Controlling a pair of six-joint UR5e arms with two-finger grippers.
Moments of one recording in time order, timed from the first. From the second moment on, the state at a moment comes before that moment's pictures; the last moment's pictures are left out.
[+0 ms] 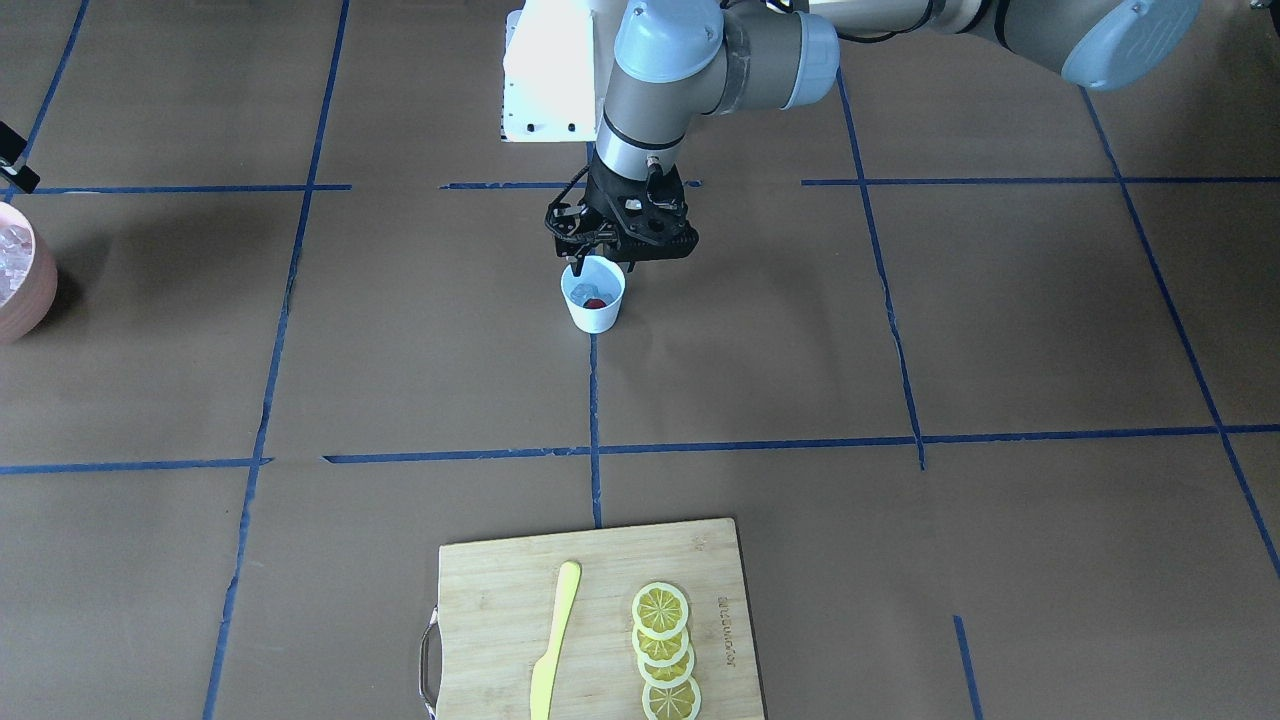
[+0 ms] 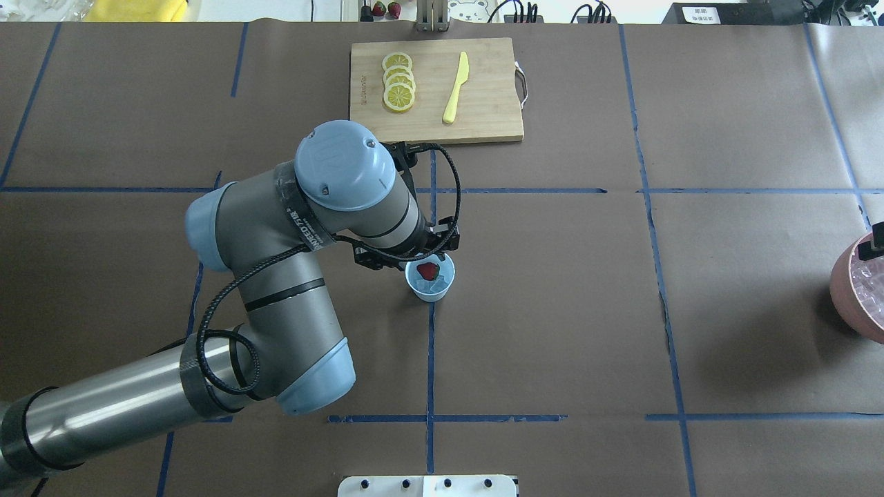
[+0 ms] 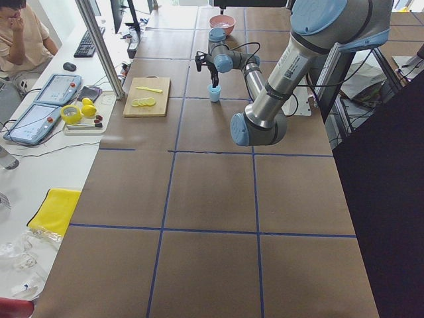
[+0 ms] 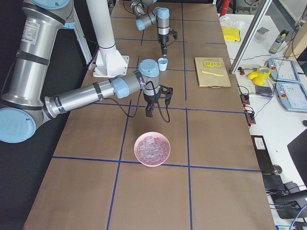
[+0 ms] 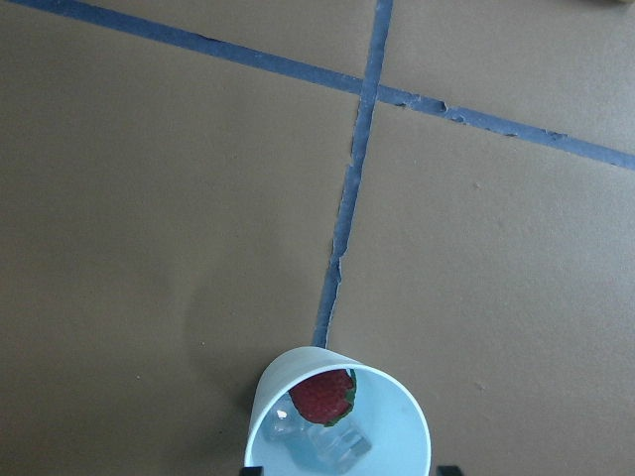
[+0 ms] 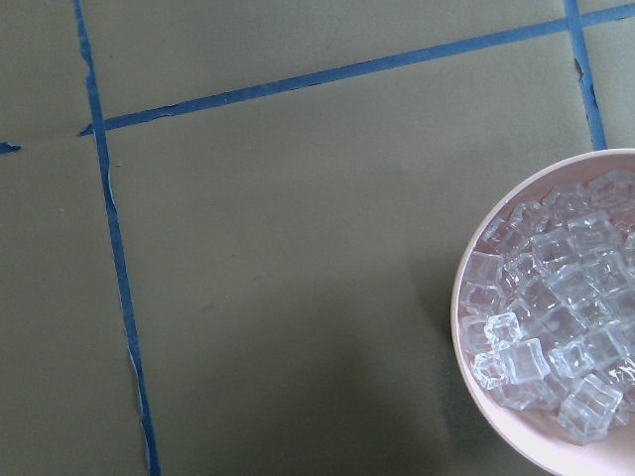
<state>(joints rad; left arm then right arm) -0.52 -2.33 -1.70 -1.63 -1.92 -1.46 1.22 -1.86 2.19 -1.47 2.33 0.75</state>
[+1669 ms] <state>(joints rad) -1.56 -1.64 -1.71 -1.27 -2.38 0.36 1.56 -1.82 1.99 -1.79 2.36 -0.05</state>
